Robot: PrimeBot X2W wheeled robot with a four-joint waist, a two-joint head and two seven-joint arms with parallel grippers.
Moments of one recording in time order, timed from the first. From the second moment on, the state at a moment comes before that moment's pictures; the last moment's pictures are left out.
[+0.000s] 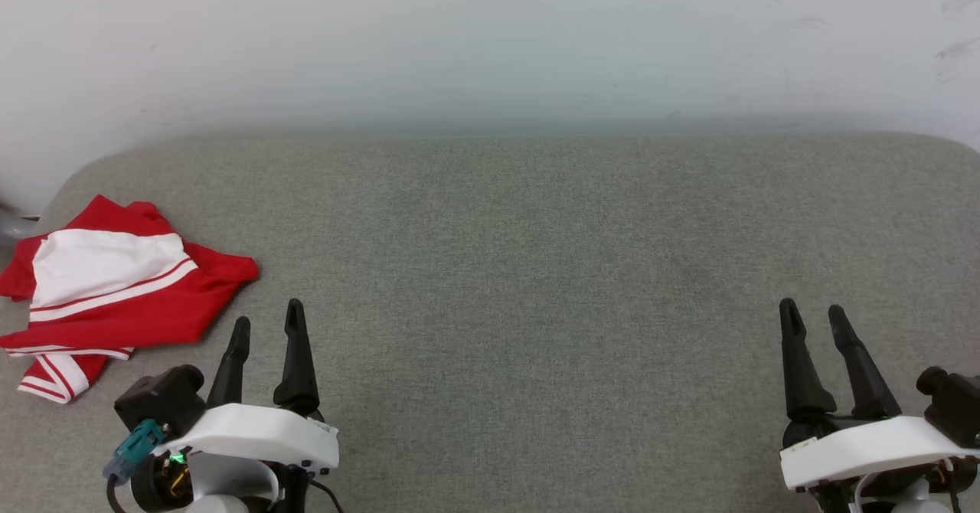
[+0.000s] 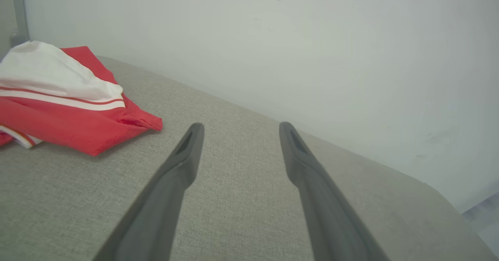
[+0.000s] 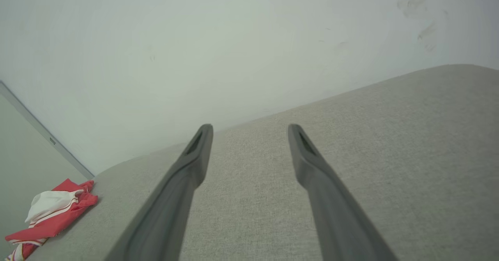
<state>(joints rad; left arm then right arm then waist) -0.05 0.09 -0.05 0.05 -0.53 0.10 -0.14 -0.02 -0.05 -0.05 0.07 0.48 0.13 -0.14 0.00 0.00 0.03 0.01</state>
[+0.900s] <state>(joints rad) -0.03 0.12 -0.12 0.01 -0.28 0.14 -0.20 0.00 -0.05 -0.05 0.03 0.22 0.13 -0.20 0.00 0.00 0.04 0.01</state>
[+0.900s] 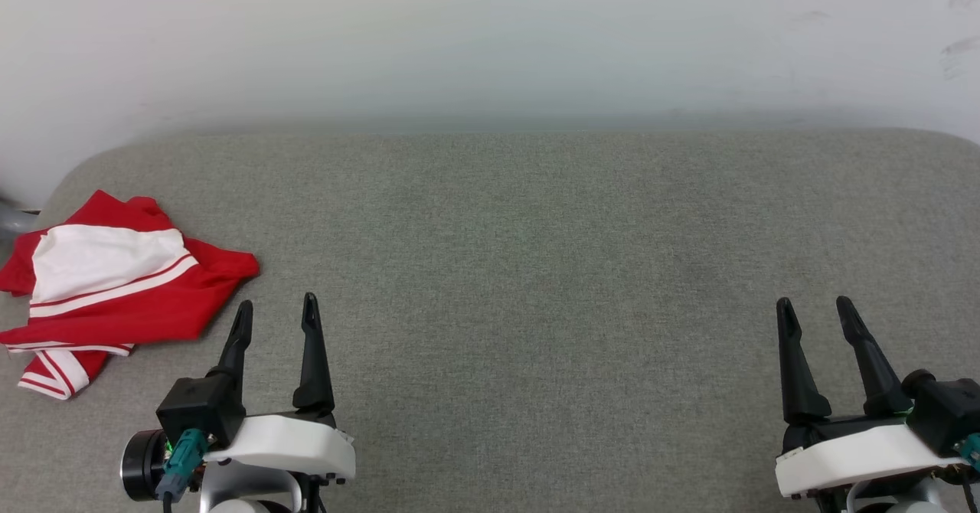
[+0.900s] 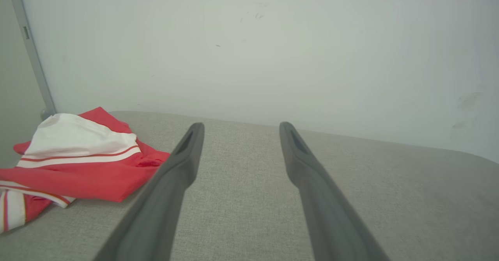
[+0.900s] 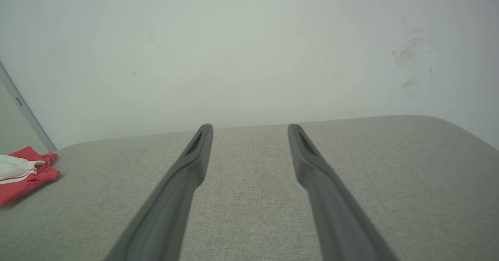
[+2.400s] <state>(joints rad) -0.01 0.05 -0.04 0.03 -0.06 0.03 -0.26 0.01 -0.05 -0.03 0.07 0.19 0.13 -0.26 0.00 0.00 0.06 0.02</state>
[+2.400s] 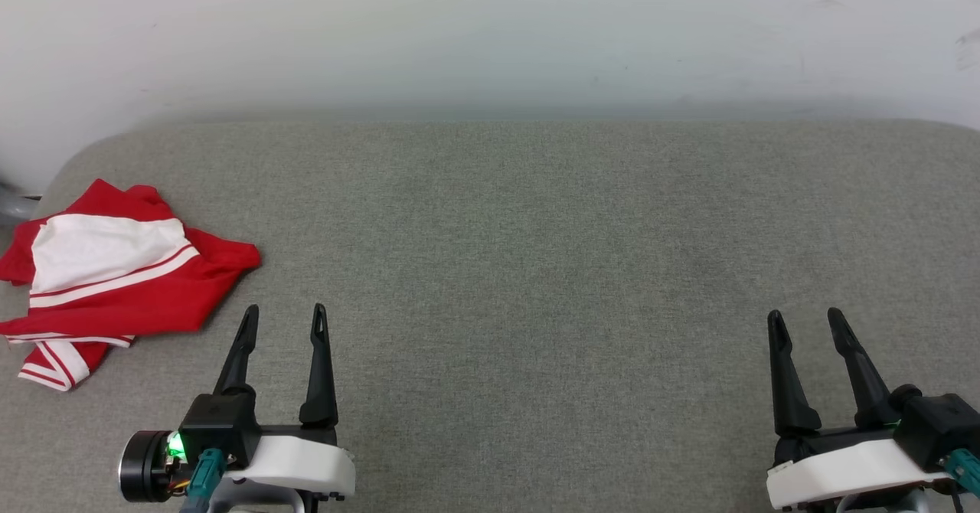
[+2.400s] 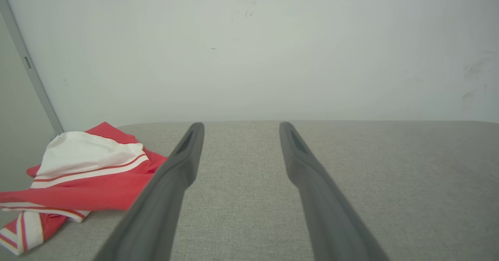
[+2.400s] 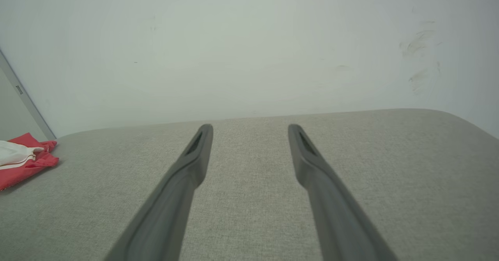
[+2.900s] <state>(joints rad) -0.01 0.05 -0.03 0.05 -0.06 0.02 -0.26 0.01 -0.05 -0.02 0.07 0.19 0.13 -0.26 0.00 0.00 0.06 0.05</state>
